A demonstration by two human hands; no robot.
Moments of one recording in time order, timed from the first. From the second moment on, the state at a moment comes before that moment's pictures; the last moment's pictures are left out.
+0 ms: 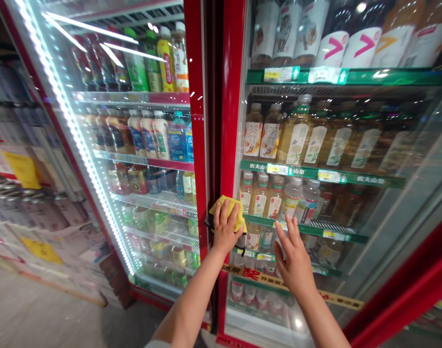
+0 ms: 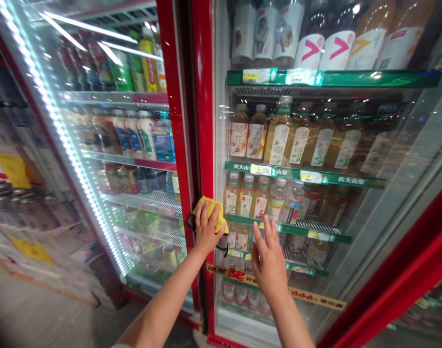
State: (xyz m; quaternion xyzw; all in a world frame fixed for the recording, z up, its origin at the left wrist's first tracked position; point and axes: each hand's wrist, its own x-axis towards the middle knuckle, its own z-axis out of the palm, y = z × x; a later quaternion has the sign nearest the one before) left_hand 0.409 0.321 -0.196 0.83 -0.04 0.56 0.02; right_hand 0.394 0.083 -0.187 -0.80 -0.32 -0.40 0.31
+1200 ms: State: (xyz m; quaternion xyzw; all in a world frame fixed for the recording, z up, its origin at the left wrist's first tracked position) left_hand 0.423 0.294 -0.109 0.80 -0.05 0.59 -0.02; right_hand 0.406 0.049 -0.188 -0.79 -0.30 -0.44 0.30
